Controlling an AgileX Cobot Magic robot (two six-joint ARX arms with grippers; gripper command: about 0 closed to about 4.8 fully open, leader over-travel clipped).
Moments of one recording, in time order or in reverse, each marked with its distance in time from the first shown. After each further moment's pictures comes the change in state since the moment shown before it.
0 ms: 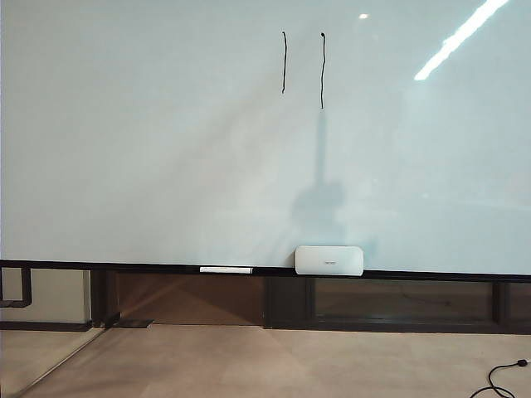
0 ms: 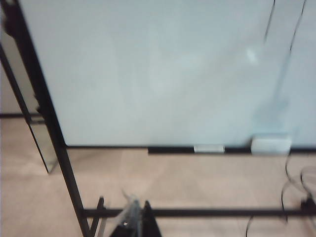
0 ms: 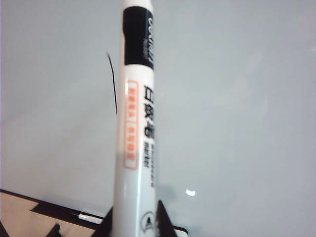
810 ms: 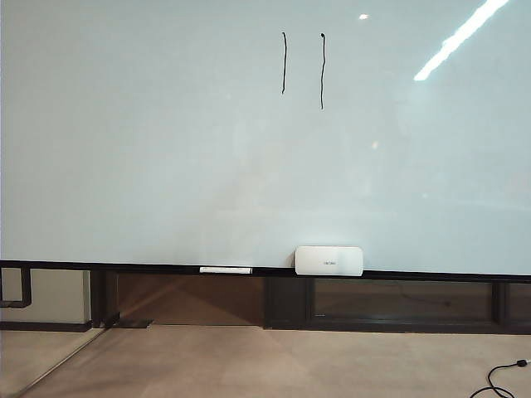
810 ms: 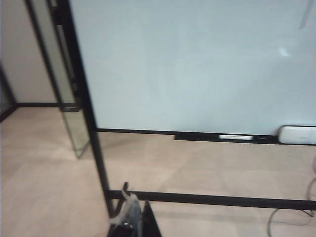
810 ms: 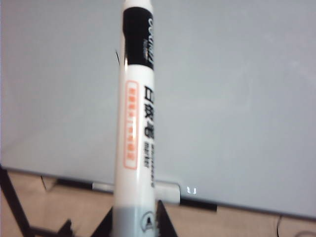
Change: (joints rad) left arm 0.068 -0.119 -0.004 -0.141 -0.019 0.026; right arm 0.002 -0.827 -0.494 -0.245 0.007 0.028
